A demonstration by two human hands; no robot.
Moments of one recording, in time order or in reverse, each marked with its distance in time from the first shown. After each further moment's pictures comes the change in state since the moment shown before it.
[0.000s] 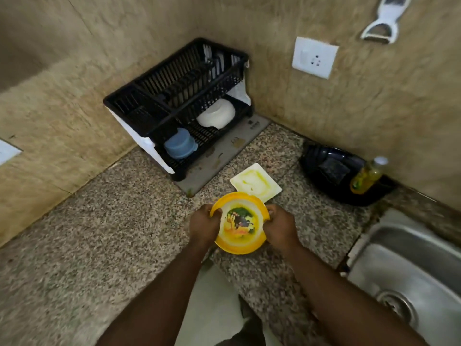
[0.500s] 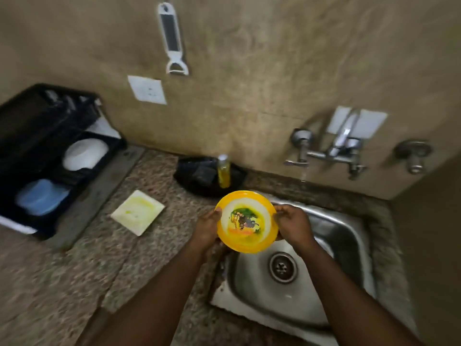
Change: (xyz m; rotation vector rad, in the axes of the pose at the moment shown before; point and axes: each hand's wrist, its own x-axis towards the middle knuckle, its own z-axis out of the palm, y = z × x) left_hand -0.154 0.182 0.192 -0.588 -0.667 0.076; right_hand -0.134 0.140 -0.281 0.439 0.413 0.305
